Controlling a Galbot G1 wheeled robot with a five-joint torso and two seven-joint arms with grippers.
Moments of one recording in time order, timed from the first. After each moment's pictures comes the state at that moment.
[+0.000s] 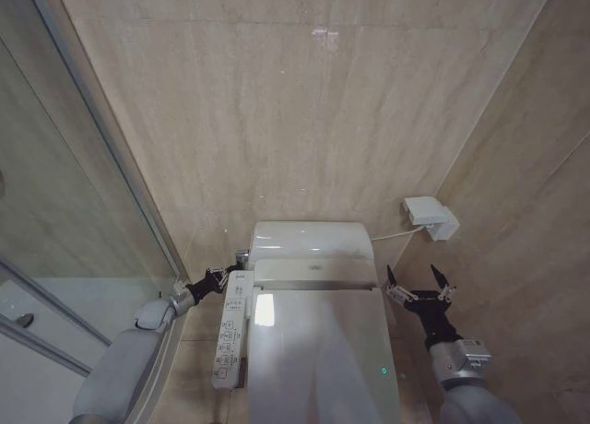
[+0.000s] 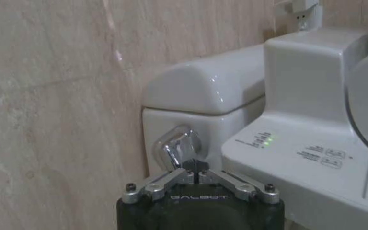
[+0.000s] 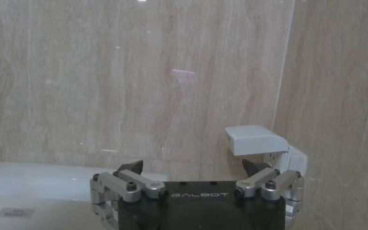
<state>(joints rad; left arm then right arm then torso) 0.67 -1.15 -0.26 -0.94 -0.21 -0.43 0.77 -1.60 1.28 0.65 2.20 0.21 -0.03 0.18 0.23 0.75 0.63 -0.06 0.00</state>
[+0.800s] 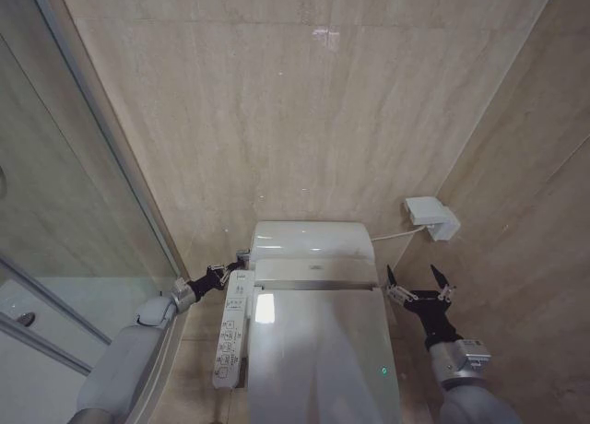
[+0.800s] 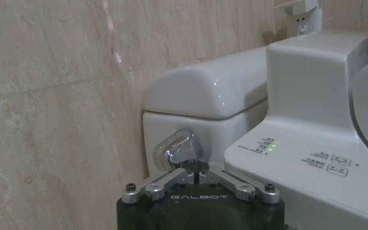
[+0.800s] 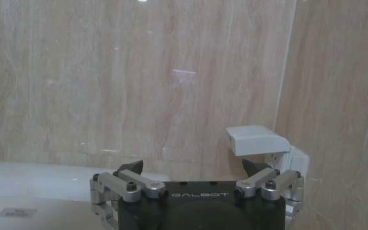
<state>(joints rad) 0.66 -1.16 -0.26 -0.93 -0.21 -0.43 0.78 -1.60 1.28 0.65 2.20 0.21 -0.03 0.18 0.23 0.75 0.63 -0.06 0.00</state>
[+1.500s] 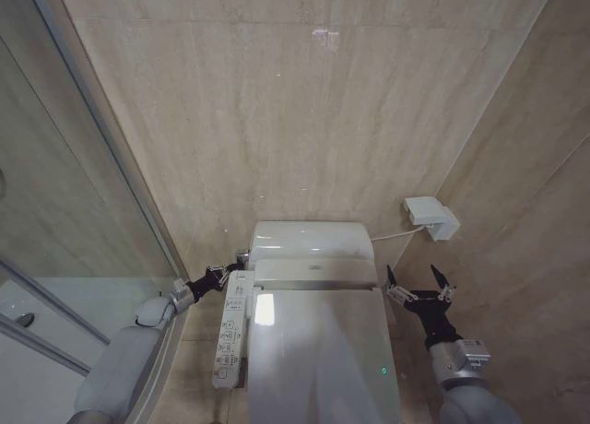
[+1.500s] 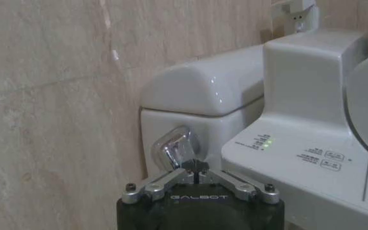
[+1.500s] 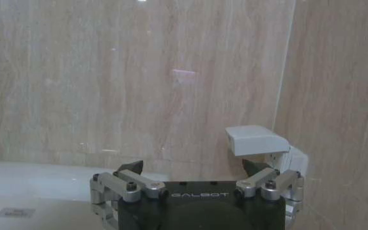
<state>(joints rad) 0.67 -1.15 -0.26 -0.94 -0.21 -0.42 0.79 -1.60 1.28 0.65 2.20 0.21 -0.03 0.18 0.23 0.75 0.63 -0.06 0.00</state>
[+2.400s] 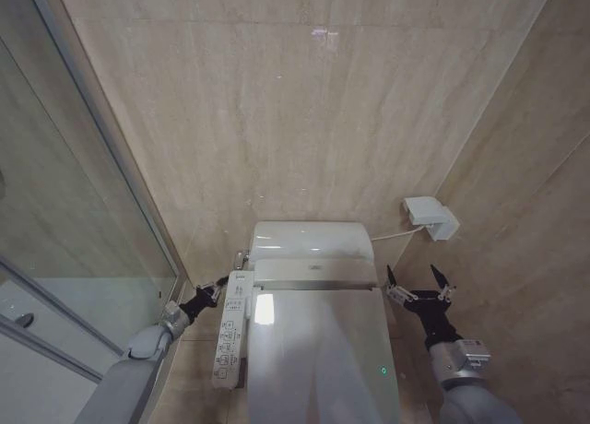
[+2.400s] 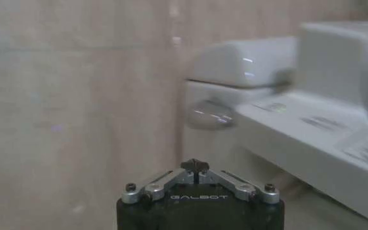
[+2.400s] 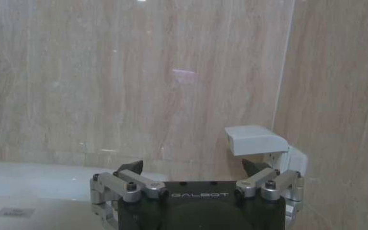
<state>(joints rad) 0.88 -1.17 -0.39 -1.10 -0.26 -0.33 0.57 -1.60 1.28 0.65 2.20 0.21 -0.03 0.18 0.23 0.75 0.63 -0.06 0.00</state>
